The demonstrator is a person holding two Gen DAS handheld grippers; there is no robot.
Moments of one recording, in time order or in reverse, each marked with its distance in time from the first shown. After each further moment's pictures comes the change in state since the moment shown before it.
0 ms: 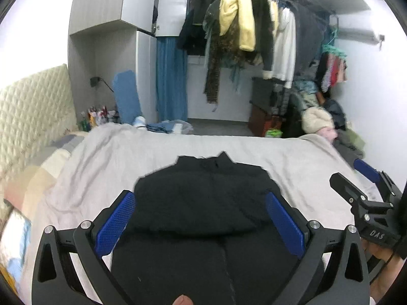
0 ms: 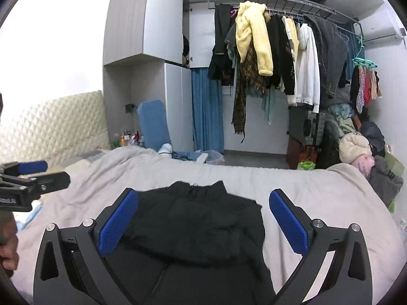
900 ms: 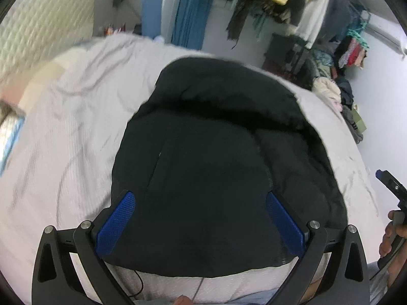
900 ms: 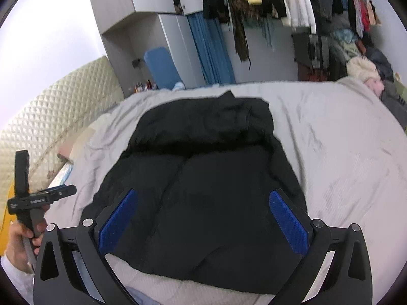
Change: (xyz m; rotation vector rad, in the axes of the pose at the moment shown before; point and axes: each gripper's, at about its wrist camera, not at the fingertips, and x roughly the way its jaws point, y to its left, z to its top) left arm 0.007 0.111 -0.200 -0.199 0.347 -0.018; right arm -0.045 -0.031 -0.155 0.183 0.352 0.132
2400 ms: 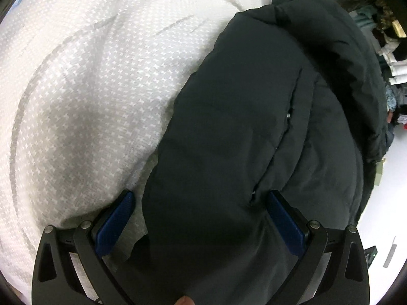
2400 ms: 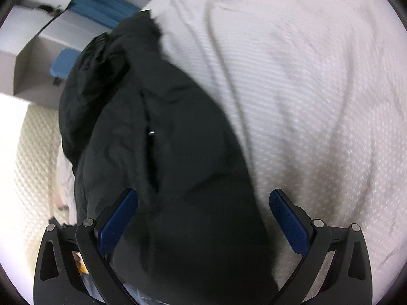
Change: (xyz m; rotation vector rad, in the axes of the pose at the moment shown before) left arm 0.152 0.134 -0.004 -0.500 0.448 0.051; right arm 0.100 -0.189 -0.081 0.708 0.390 0.021
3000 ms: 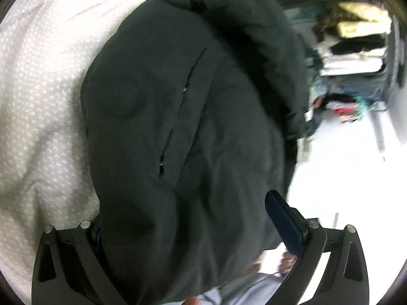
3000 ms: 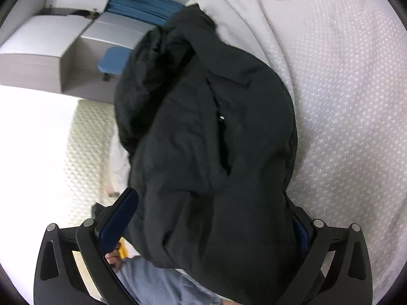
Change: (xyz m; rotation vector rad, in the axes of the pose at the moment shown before) left arm -0.027 -0.026 -0.003 0.047 0.084 -0.530; right arm -0.014 0.031 -0.013 -0.067 0.026 0.340
